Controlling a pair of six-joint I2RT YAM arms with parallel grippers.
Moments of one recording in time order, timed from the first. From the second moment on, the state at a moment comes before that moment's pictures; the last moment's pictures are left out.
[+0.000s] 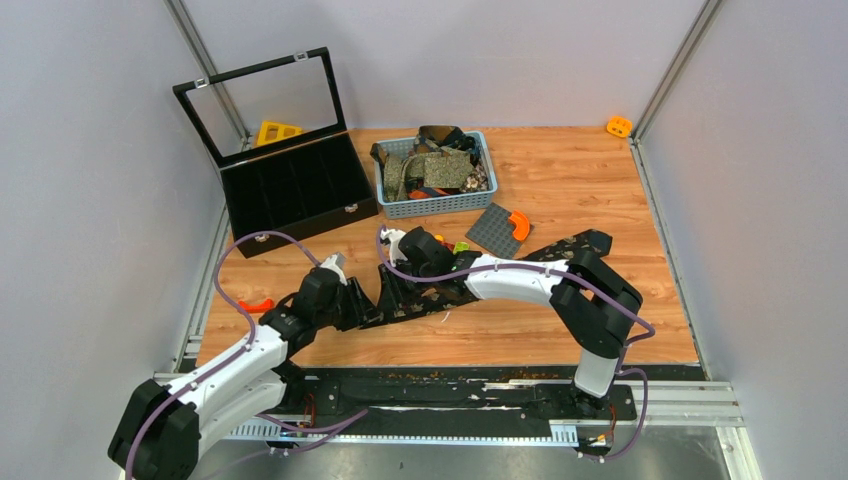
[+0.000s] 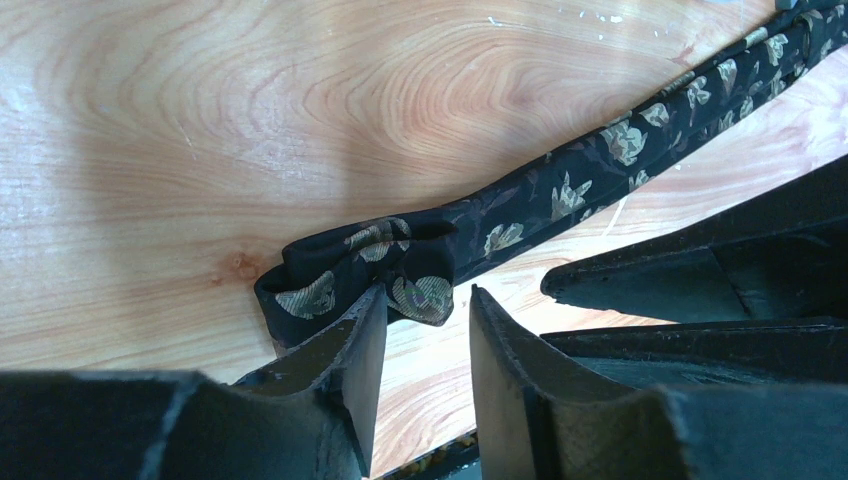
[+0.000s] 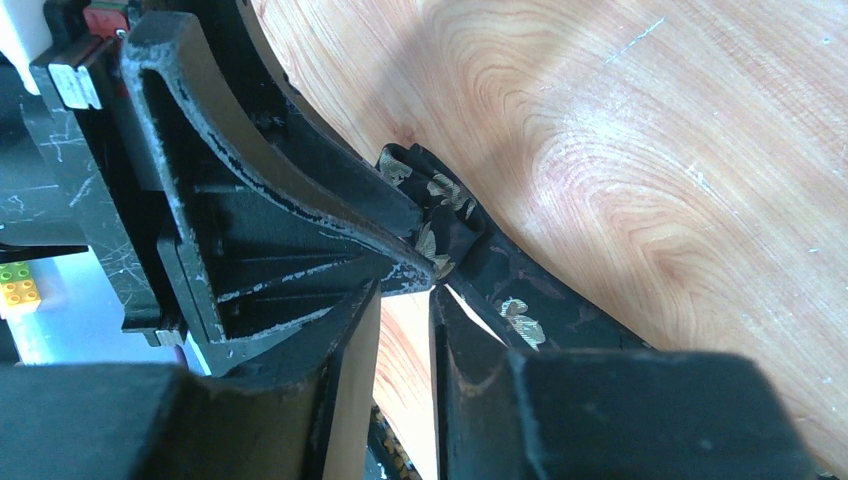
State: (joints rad) left arm -0.53 0.84 0.27 -0.19 0.14 -0.87; right arm 0.99 1.80 1.11 -0.03 -0.34 0.49
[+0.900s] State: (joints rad) left arm -0.53 0.72 0.22 -0.19 0.11 -0.87; right arm 0.99 1.92 1.16 -0.03 -0.35 0.56
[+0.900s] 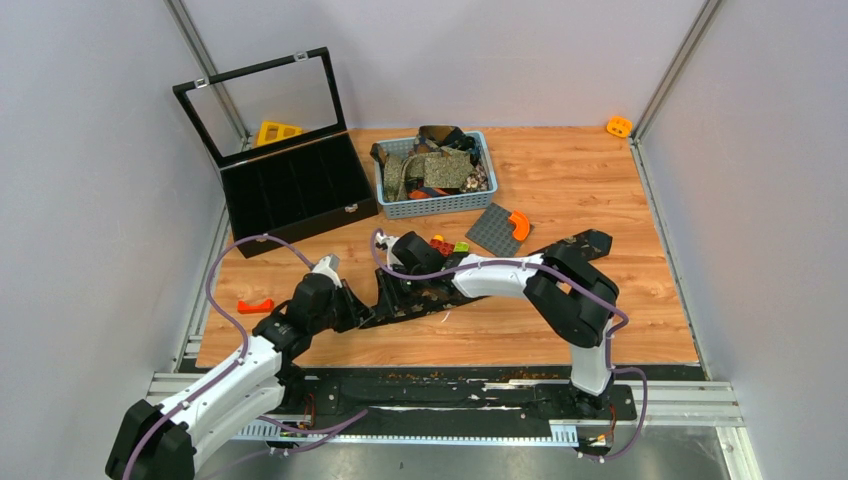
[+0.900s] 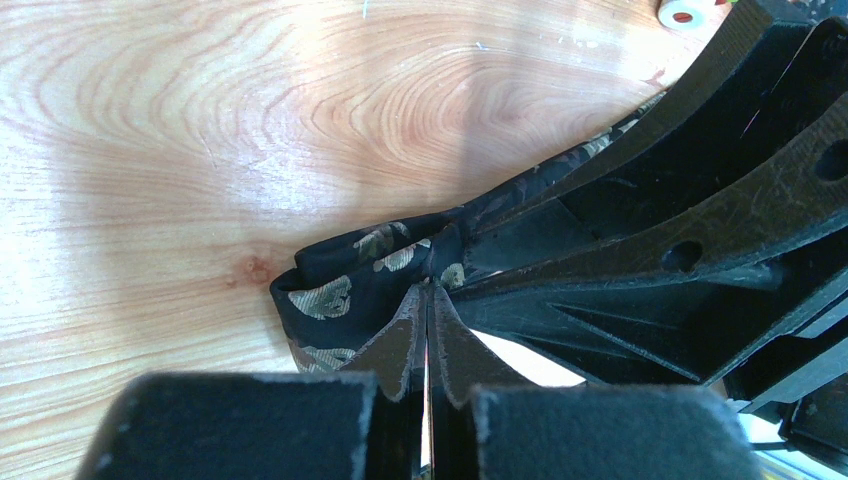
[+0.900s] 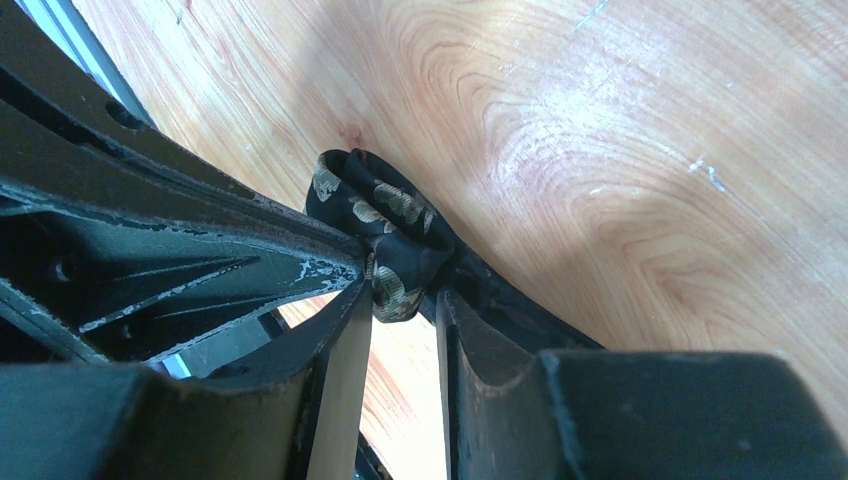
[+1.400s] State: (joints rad) left arm -0.53 0.61 0.27 -0.34 0.07 -0.84; right arm 0.99 1.96 1.16 -0.03 -0.34 0.57
